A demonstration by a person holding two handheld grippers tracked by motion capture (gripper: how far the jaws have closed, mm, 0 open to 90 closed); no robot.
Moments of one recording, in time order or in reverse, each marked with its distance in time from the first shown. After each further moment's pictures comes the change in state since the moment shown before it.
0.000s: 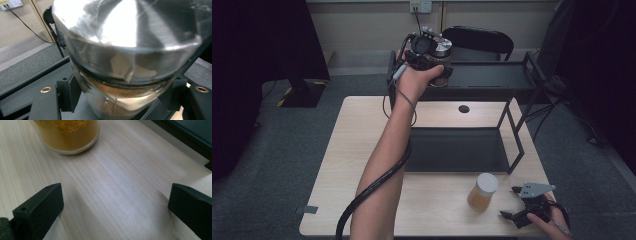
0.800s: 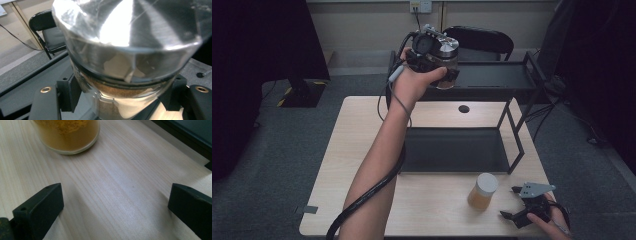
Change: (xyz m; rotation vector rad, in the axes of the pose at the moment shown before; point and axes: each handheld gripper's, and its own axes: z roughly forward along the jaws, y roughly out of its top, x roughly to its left) left arm -0.007 0.004 -0.023 -0.016 -0.077 0.052; right arm 0.000 0.000 0.000 0.000 0.000 0.000
